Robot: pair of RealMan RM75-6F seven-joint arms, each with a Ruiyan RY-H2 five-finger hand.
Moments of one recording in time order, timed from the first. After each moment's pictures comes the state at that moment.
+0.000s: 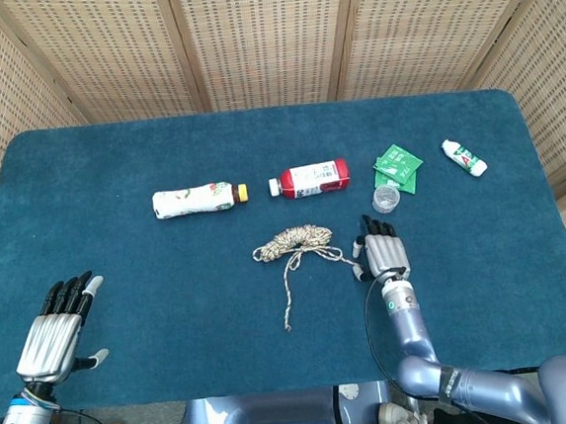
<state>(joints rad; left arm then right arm) -0.19 -1.13 0.01 -1.95 1.38 1.34 0.43 0.67 -1.79 0.29 -1.34 -0.70 1.07 -0.55</state>
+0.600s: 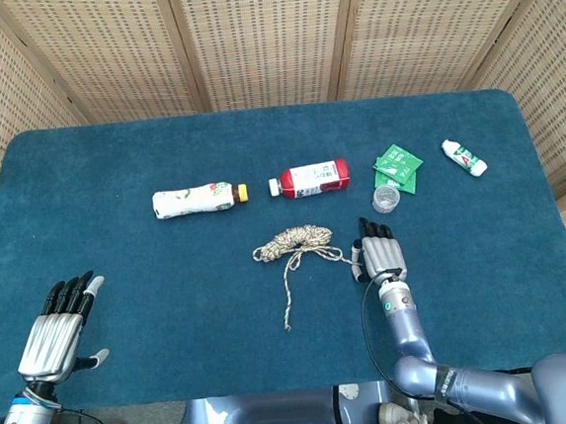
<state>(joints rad) -0.19 -1.14 0.01 -1.95 1.37 1.33 0.44 0.68 -1.81 0.28 -1.31 -0.69 1.06 -0.57</state>
